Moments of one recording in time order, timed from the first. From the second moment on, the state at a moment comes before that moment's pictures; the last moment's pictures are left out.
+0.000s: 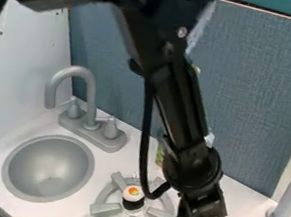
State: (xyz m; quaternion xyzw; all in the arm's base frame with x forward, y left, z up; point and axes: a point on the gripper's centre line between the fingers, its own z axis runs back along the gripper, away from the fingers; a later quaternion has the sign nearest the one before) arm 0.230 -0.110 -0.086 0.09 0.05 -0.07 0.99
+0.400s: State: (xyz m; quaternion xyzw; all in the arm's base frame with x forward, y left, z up) arm 0.234 -0.122 -0.086 0.08 0.03 -0.08 0.99
